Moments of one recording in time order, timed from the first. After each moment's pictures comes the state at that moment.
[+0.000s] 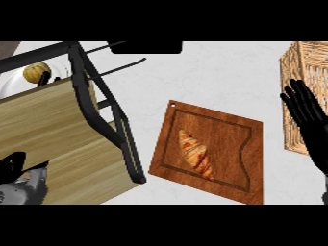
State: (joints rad) left arm -0.15 0.40 -0.23 -1.66 0.28 0.39 -0.13; right arm -0.07 -0.51 0.14 -1.67 -0.40 -0.06 -0.08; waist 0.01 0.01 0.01
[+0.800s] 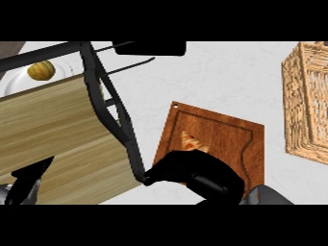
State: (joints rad) left arm -0.12 0.53 -0.34 -1.65 0.24 0.17 -0.12; right arm -0.35 -0.38 0.81 -1.68 0.26 0.04 -0.12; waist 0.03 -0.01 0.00
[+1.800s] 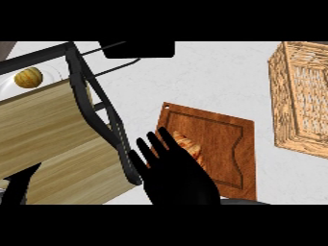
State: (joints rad) left arm -0.09 0.56 -0.29 -1.65 0.27 0.13 -0.12; right arm -0.68 -0.27 0.90 -1.92 0.70 0.66 0.72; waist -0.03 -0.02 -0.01
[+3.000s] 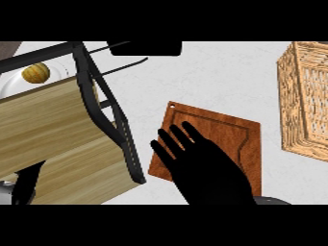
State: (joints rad) left arm -0.12 0.47 -0.24 -1.62 0.18 0.07 -0.10; right arm -0.53 -0.24 0.71 -2.01 0.71 0.84 0.70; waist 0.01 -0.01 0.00
